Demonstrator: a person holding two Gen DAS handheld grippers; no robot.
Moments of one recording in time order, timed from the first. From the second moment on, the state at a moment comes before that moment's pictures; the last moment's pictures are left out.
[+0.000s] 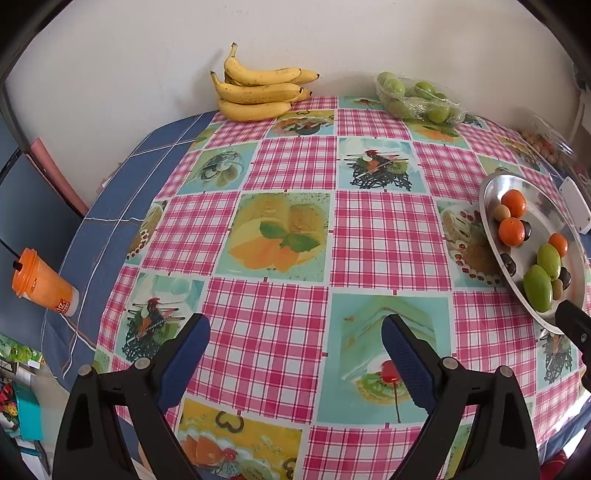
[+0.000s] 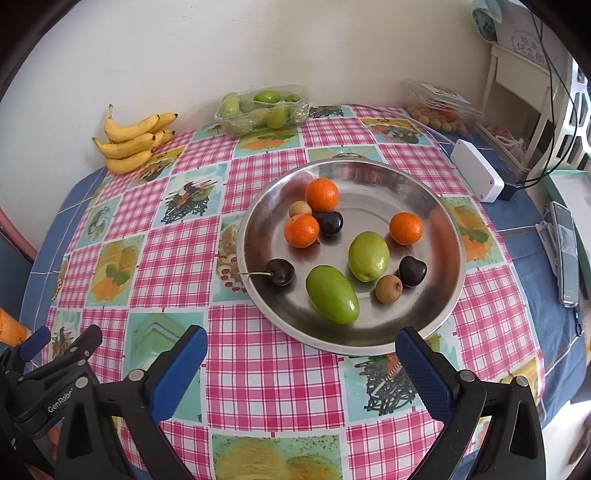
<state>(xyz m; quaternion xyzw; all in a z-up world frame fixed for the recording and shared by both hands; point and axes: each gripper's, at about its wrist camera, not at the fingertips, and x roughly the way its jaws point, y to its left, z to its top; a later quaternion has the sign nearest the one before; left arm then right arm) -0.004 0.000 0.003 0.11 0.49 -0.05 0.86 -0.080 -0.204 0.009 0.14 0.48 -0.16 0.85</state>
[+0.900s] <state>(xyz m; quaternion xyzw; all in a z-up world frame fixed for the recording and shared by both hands) -0.004 -0.001 0.006 0.11 0.48 -0.05 0.87 -0.077 -0.206 0.007 0.14 0.48 -0.16 0.85</state>
